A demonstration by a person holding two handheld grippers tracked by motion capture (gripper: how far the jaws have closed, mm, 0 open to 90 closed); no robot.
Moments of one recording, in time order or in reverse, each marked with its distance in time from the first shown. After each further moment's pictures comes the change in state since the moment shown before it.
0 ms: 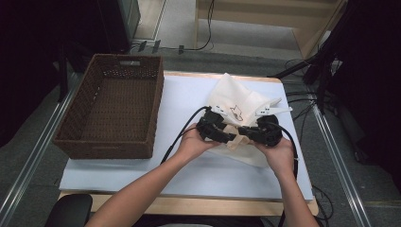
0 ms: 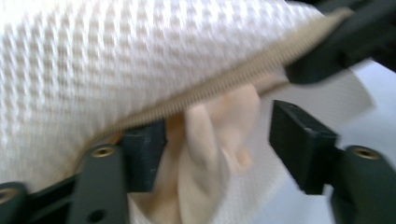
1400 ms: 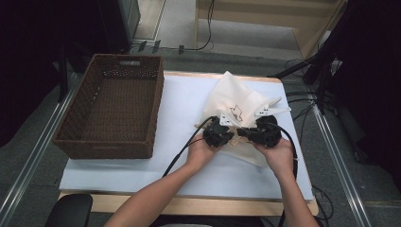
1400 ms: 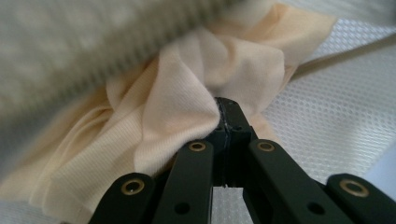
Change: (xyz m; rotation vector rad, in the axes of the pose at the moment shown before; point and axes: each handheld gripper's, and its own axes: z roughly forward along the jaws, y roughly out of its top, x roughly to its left) left arm -0.007 -0.019 0.050 -0.040 0.151 0.058; right arm 0.002 -0.001 0.002 0.017 0.019 0.001
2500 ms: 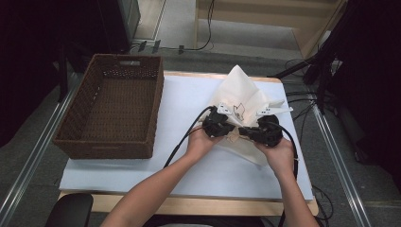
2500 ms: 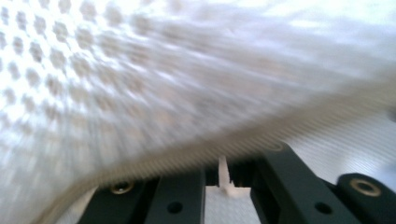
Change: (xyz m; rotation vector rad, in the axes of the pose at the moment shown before) left arm 0.017 0.019 -0.013 -0.038 -0.057 -0.035; right arm -0.006 -0.002 0.000 -0.011 -0.018 0.026
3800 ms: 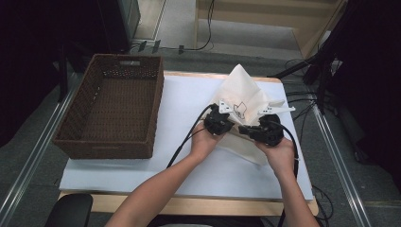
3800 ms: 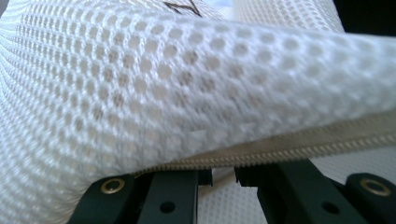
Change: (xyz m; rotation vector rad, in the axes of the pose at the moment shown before) left arm -0.003 0.010 0.009 -0.104 0.138 -0.016; right arm 0.001 0.002 -0.005 -0.029 0.020 0.015
